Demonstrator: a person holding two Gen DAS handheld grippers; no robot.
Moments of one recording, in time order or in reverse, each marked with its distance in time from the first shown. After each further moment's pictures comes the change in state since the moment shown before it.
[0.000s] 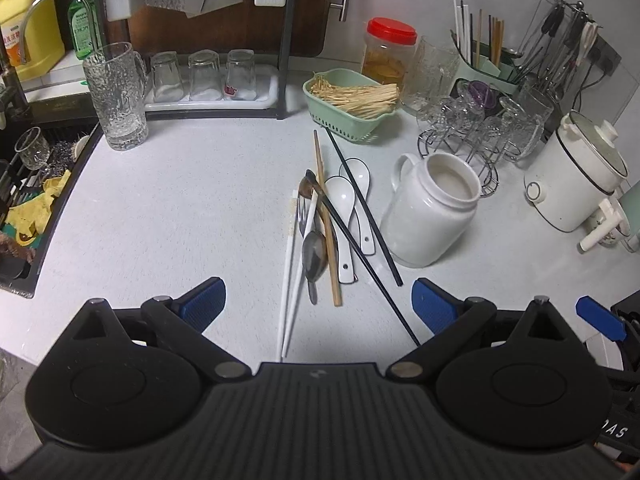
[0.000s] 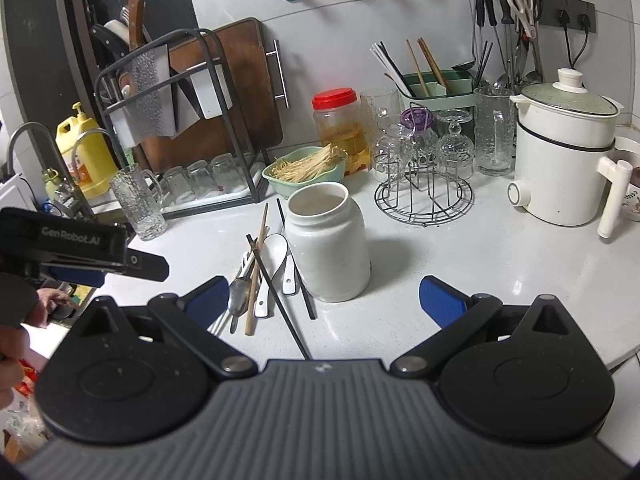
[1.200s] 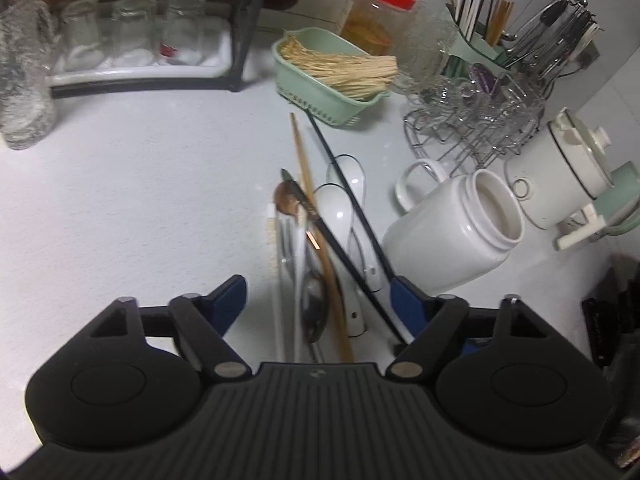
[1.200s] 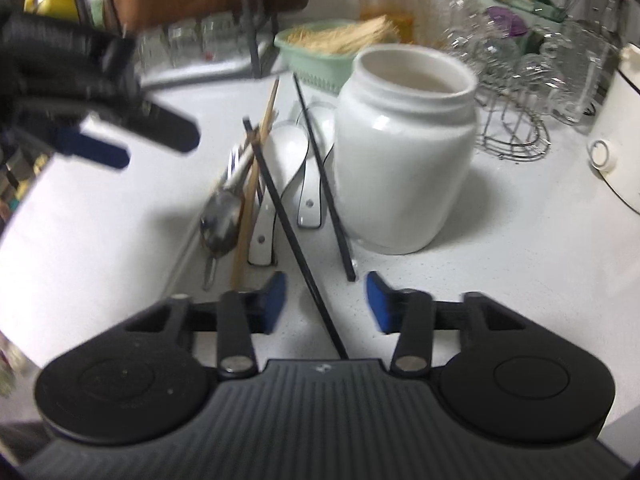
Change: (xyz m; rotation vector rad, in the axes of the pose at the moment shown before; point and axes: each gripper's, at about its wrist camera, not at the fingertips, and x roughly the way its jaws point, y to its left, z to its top) left arm 0.123 0.057 0.065 0.010 0.146 -0.277; right arm 0.155 0.063 -0.027 -0.180 0.327 -0.104
